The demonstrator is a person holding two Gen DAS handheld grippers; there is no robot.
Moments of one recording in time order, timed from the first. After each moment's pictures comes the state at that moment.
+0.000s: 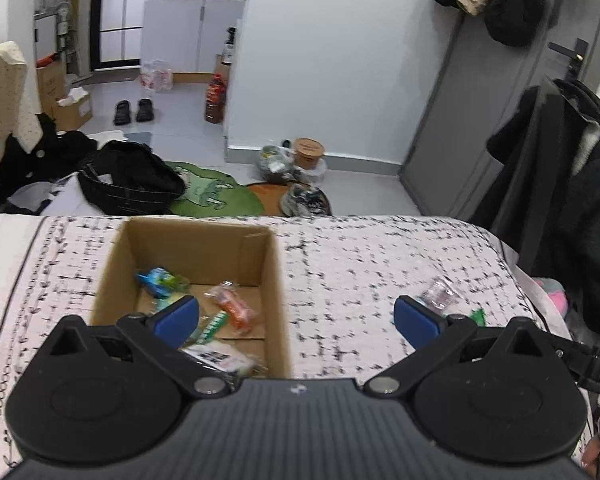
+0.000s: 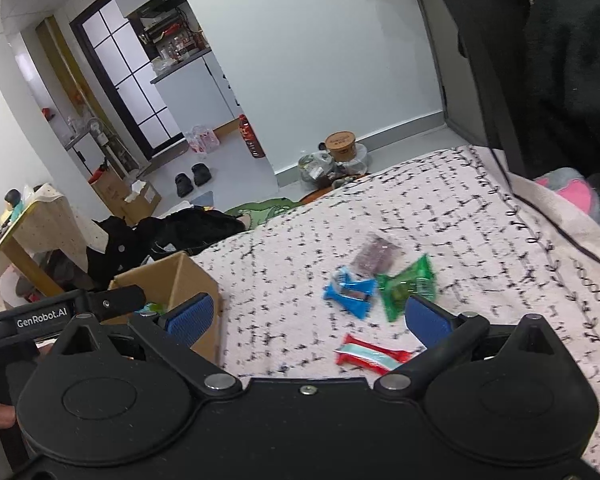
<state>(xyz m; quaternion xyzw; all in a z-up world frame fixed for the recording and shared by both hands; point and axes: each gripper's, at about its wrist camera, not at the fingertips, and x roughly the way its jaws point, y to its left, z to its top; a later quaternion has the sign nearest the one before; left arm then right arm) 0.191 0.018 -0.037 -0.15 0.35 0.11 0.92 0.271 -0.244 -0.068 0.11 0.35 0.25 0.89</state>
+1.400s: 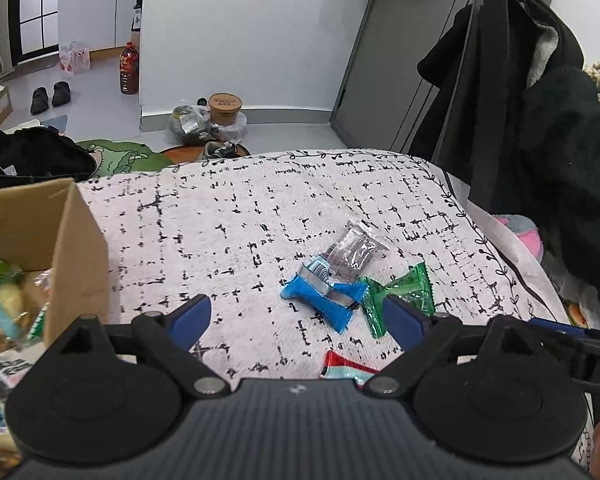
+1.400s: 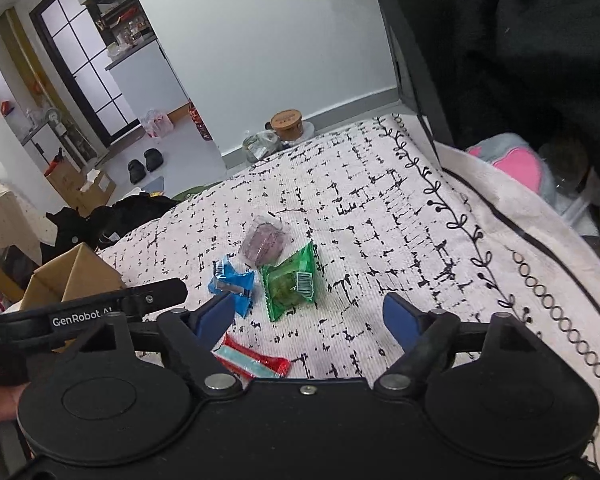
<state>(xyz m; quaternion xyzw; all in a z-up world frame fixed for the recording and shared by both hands) 0.279 -0.068 -0.113 -0.13 0.40 0.01 0.91 0.326 -0.297 -0.123 0.09 0.39 0.21 0.89</state>
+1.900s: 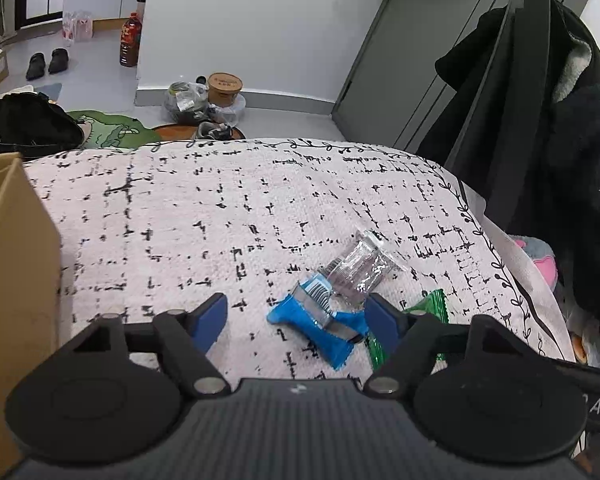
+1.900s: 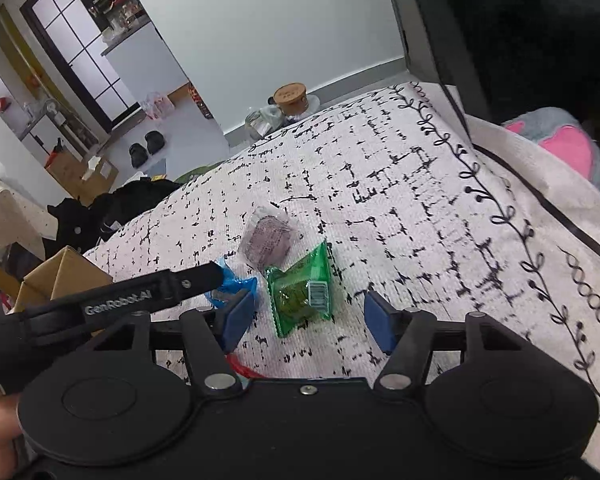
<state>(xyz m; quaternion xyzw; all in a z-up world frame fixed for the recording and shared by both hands) 0.324 -0.062 -0.144 -0.17 0.41 0.01 0.89 0.364 -0.274 -0.144 0.10 0.43 0.22 0.87</state>
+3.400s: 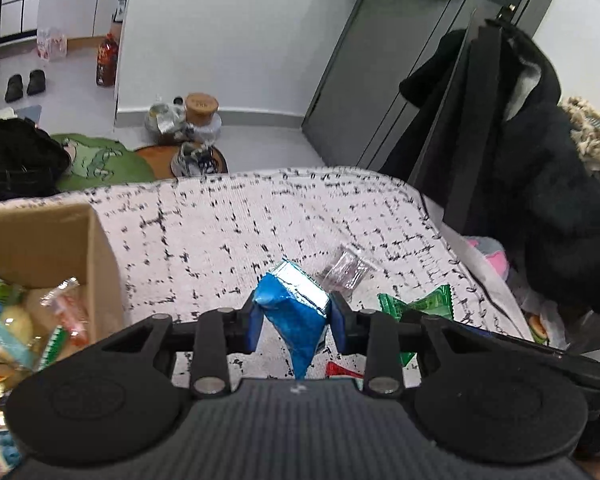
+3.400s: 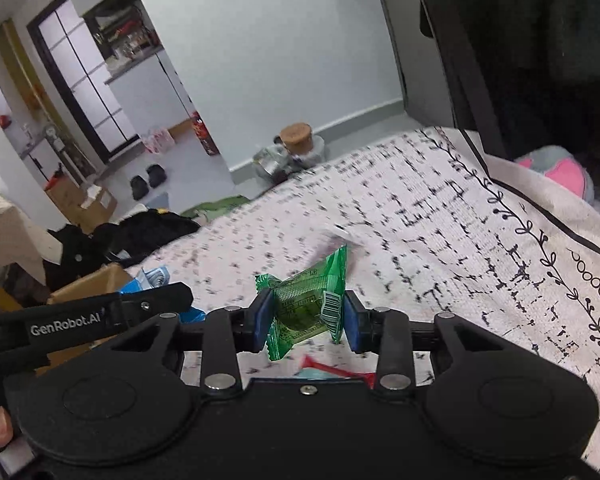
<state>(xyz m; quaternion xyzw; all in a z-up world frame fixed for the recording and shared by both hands) 0.271 -0.022 -0.084 -0.17 0.38 -0.04 0.91 0.306 -0.227 -0.098 0.11 0.37 0.19 0.90</state>
